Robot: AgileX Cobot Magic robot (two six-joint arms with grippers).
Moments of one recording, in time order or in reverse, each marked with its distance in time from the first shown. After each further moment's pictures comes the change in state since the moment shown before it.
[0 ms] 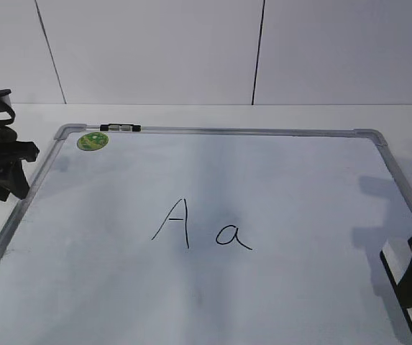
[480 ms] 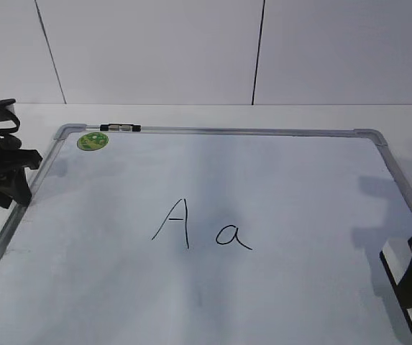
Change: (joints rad) left arm 0.000 0.037 0.000 0.000 -0.006 0.002; right arm 0.000 0.000 0.000 0.000 0.000 0.000
